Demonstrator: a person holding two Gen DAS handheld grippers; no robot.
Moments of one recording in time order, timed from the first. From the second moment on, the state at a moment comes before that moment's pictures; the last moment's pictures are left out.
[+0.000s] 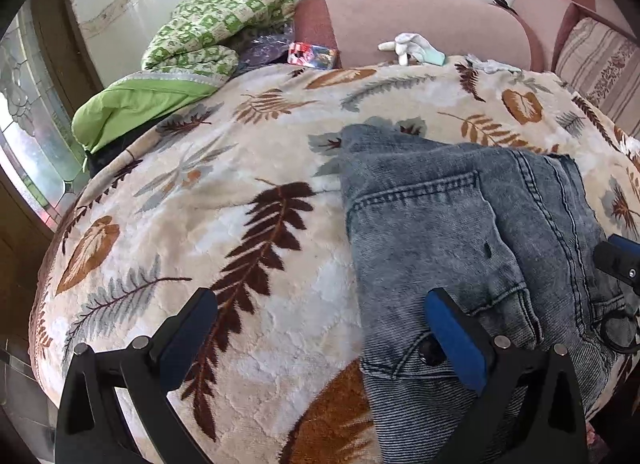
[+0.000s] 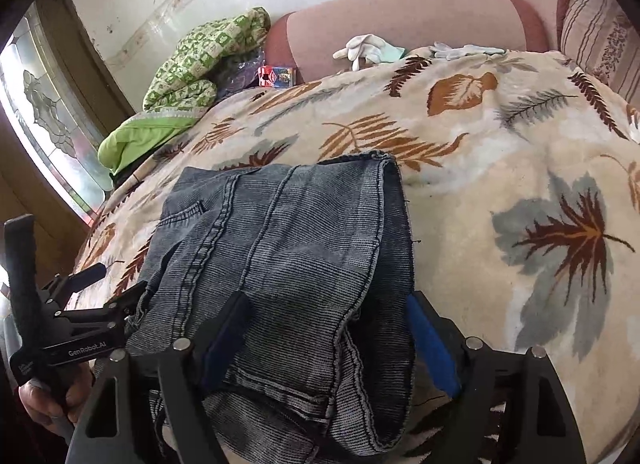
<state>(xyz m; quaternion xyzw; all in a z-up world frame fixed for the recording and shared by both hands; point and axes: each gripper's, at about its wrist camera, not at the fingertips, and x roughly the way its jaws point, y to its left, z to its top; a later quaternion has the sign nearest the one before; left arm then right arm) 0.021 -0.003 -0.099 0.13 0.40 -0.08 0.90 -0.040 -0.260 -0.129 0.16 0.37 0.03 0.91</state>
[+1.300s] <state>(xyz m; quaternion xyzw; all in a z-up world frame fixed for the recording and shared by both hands) 0.092 -0.001 -0.127 0.02 0.57 -0.30 0.76 0.005 -0.327 -0.155 0.37 0.46 0.17 0.79</state>
